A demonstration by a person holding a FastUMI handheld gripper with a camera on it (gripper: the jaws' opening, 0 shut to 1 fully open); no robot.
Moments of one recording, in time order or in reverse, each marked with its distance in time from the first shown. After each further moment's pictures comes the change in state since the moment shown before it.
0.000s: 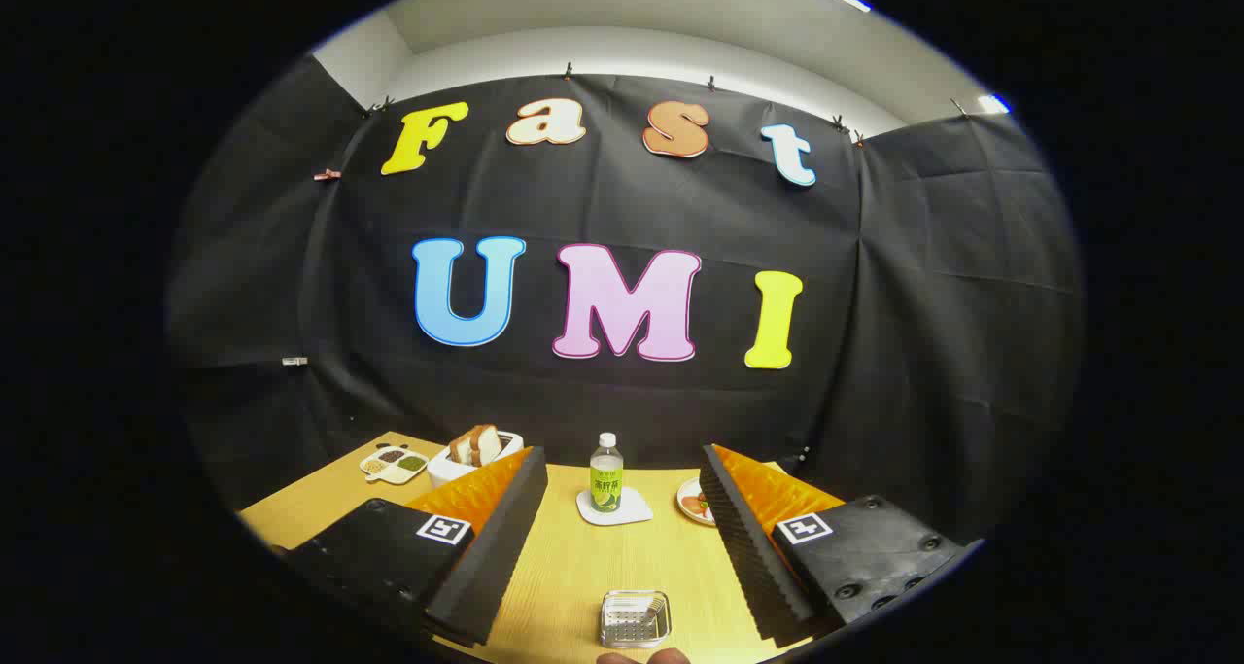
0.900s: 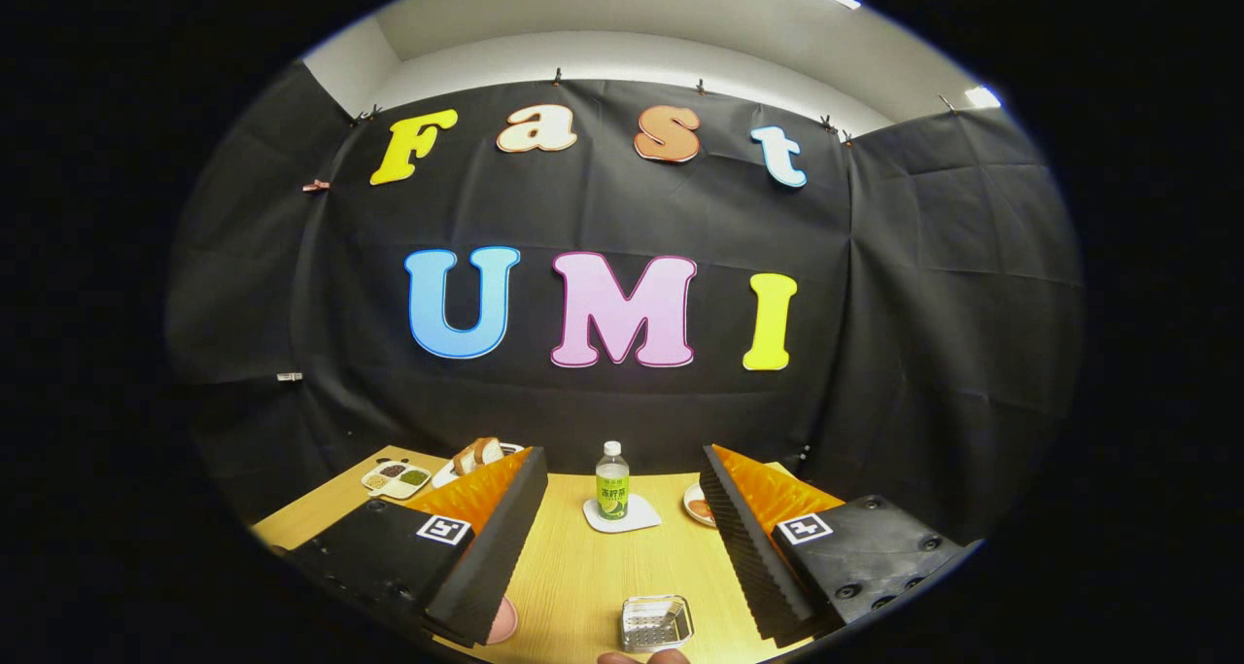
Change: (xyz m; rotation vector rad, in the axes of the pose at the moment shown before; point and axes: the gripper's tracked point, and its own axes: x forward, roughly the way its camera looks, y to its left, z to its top) arm 0.006 0.019 -0.005 0.045 0.002 -0.026
